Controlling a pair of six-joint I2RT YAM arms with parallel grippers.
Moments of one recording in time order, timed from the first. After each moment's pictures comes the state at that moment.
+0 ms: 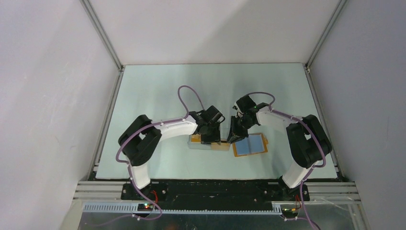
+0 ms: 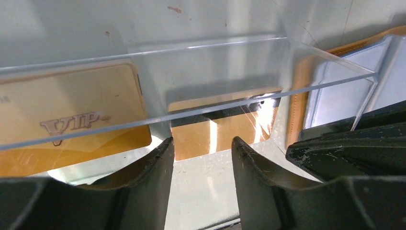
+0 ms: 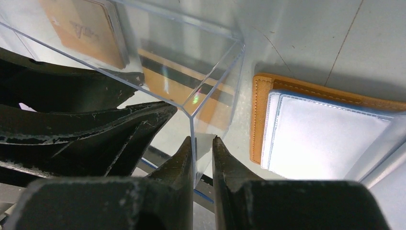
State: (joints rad) left arm -0.86 1.82 1.14 -0.49 0.05 -0.85; right arm 0.50 1.69 1.03 -0.59 -0.45 0.56
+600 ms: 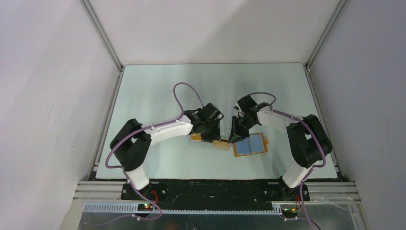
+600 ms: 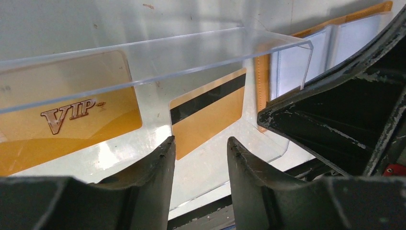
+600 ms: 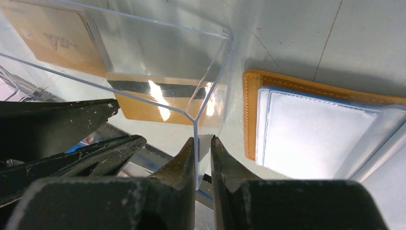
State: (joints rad) left arm -0.86 1.73 1.15 -0.51 0.06 -0.85; right arm 0.49 1.70 1.03 -0.61 -0.45 0.56
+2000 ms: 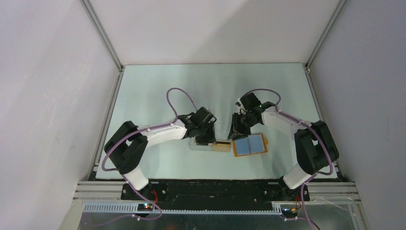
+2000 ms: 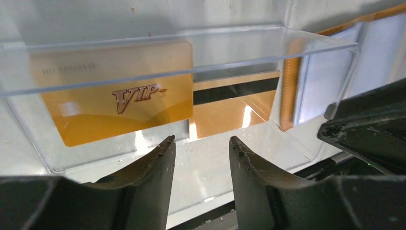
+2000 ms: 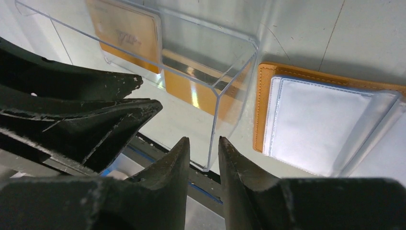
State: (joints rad) left arm -0.83 1.66 1.00 -0.40 0.09 -0.86; right arm 0.48 1.60 1.03 -0.62 -0.45 0.55
